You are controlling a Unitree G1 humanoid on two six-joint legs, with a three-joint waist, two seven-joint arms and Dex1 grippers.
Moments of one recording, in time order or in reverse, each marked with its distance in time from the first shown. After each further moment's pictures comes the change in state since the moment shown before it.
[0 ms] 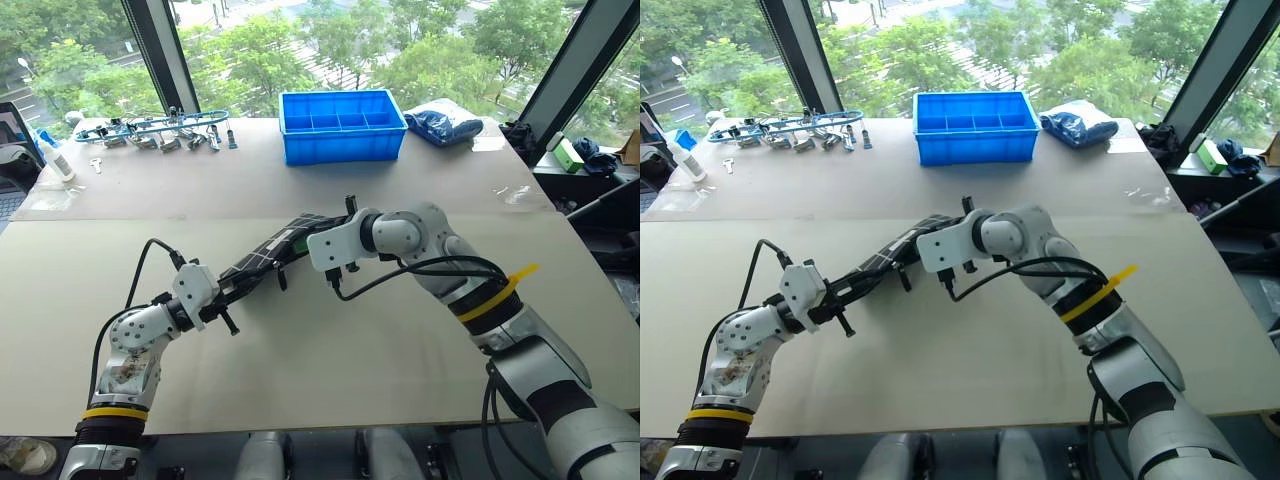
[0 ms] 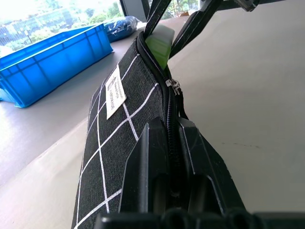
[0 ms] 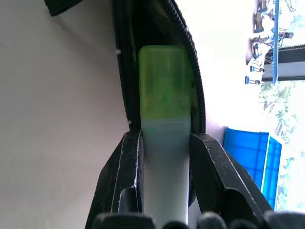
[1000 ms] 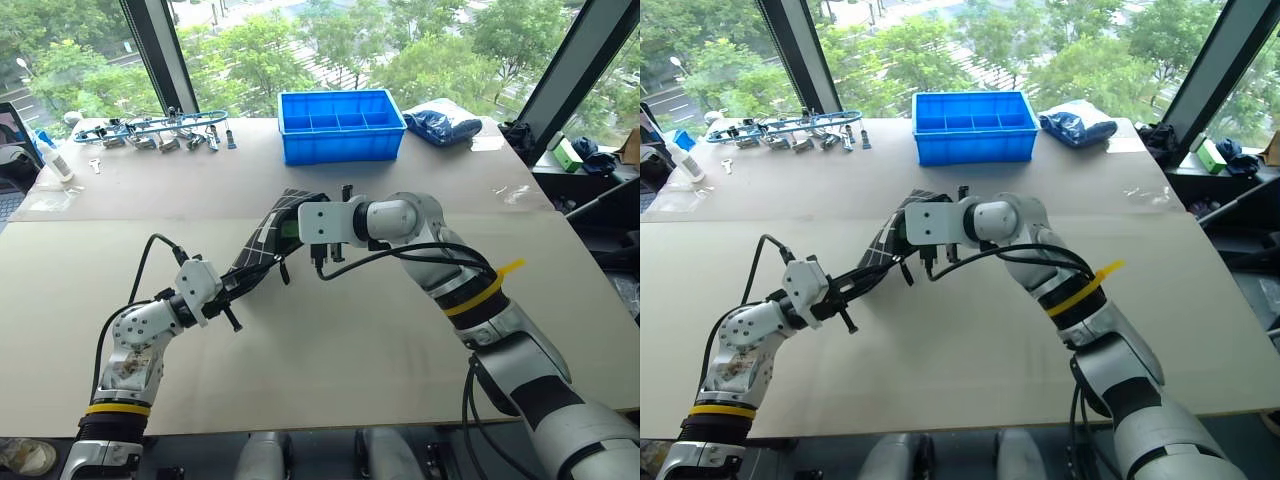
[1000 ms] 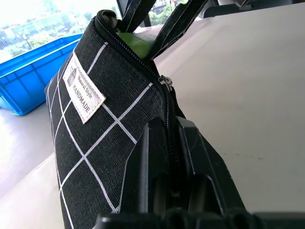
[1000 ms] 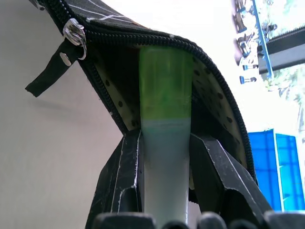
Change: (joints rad) left arm -0.022 -0.009 -0.007 -0.007 0.000 0.019 0.000; right arm -0.021 0.092 0.008 0.012 0.030 0.100 -0.053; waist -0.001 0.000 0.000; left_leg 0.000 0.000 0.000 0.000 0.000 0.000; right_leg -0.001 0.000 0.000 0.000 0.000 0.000
